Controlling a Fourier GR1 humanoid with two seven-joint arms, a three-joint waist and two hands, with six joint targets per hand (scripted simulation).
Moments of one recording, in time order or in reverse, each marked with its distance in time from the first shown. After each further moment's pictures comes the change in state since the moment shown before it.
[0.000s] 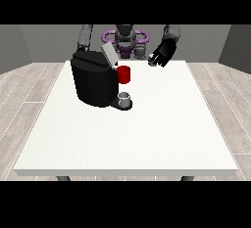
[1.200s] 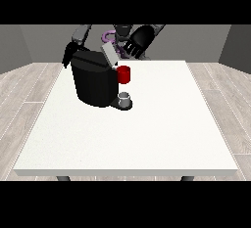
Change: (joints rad) left arm -0.328 0.049 0.166 0.054 0.047 -0.095 0.163; right arm -0.129 0.000 0.018 -0.147 -0.010 0.035 0.063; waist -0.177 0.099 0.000
